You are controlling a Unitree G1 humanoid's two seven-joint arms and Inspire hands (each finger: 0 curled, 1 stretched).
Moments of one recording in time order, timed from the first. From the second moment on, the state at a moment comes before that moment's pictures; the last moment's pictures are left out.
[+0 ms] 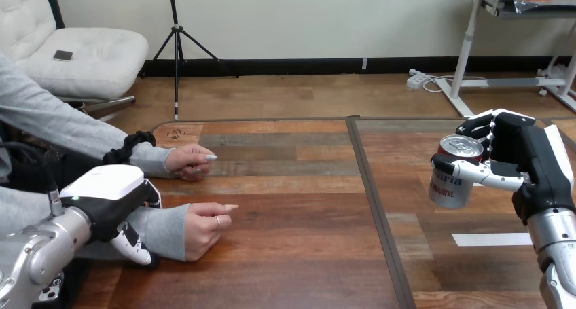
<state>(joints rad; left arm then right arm) -0.37 0.75 -0.31 0.62 0.72 -0.30 -0.17 -0.43 -0.41 -0.20 1.05 0.07 -0.76 0.18</state>
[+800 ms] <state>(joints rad) -0.36 0.75 -0.29 0.62 0.64 -0.25 -0.19 -0.43 -0.40 -0.20 1.05 0.08 -0.76 0.19</state>
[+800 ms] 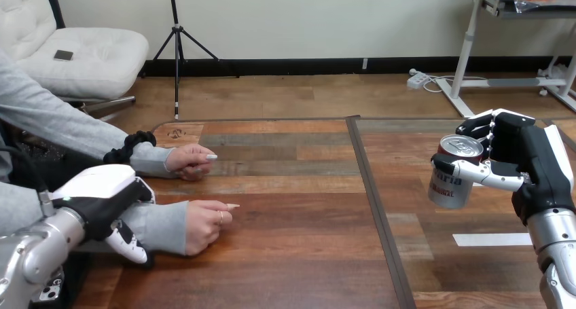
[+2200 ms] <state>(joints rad) -0.24 0.78 -0.18 0.51 0.58 -0.33 -0.13 -0.43 -0.40 -0.20 1.05 0.08 -0.76 0.20</state>
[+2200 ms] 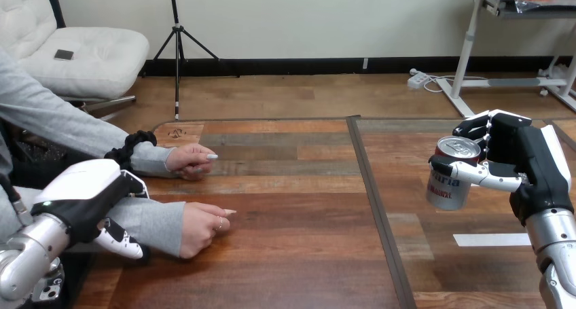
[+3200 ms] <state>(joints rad) -0.15 0.79 -0.08 0.34 0.54 -0.29 -0.15 -0.43 -0.40 -0.20 1.05 0.05 -0.75 0.17</state>
